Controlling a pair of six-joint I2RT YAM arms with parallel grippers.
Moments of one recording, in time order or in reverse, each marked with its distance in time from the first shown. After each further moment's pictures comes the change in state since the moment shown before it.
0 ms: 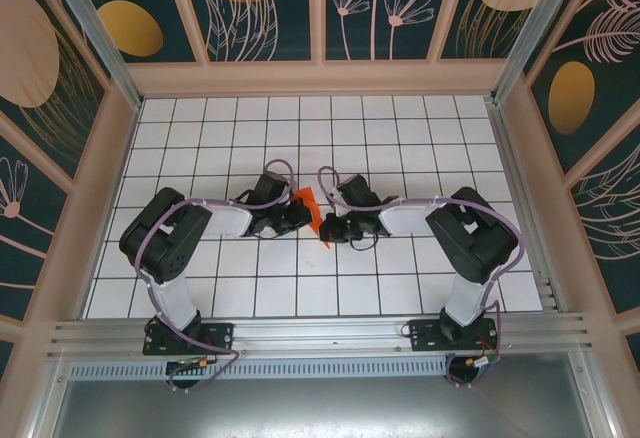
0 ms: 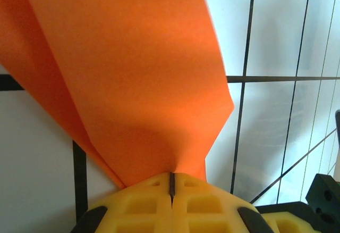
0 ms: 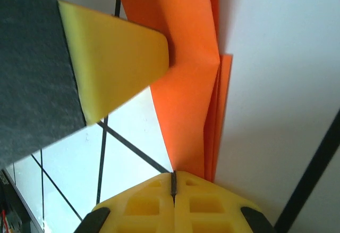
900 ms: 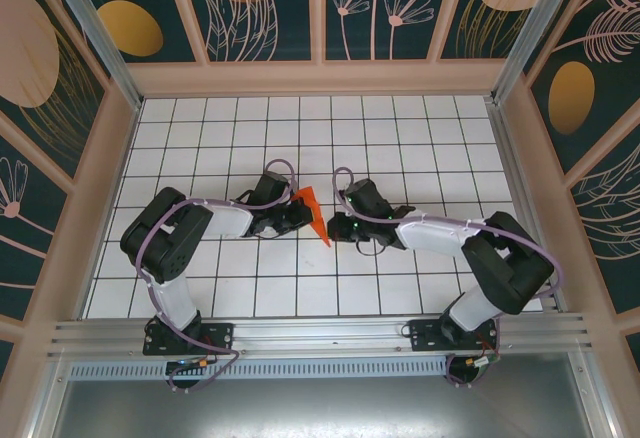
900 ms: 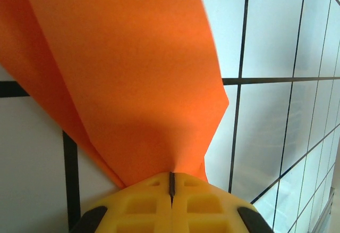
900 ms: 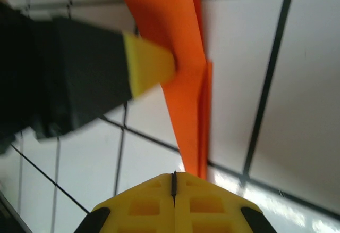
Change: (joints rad) left arm -0.004 0.004 0.000 0.021 0.001 0.001; right arm 0.045 -0.233 -0.091 0.020 0.232 0.131
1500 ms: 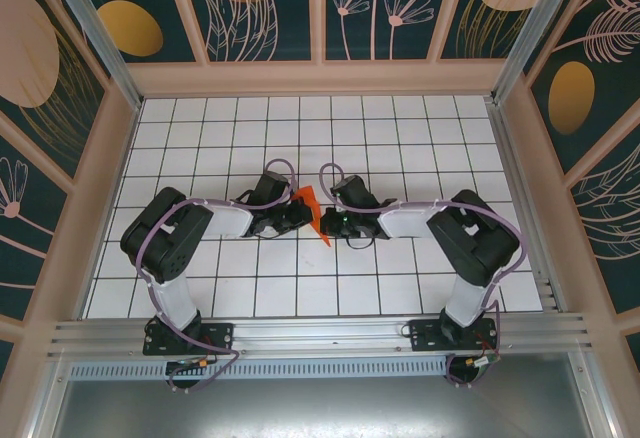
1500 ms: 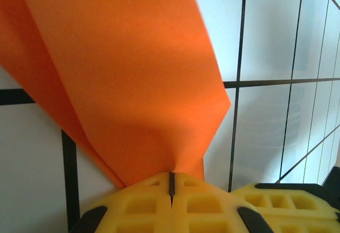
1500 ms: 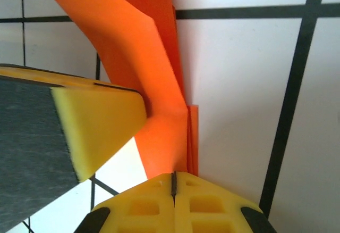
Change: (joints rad) left arm 0.000 0.000 0.000 0.010 -0.004 0.009; right arm -0.019 0.223 0.088 0.061 -0.032 0.002
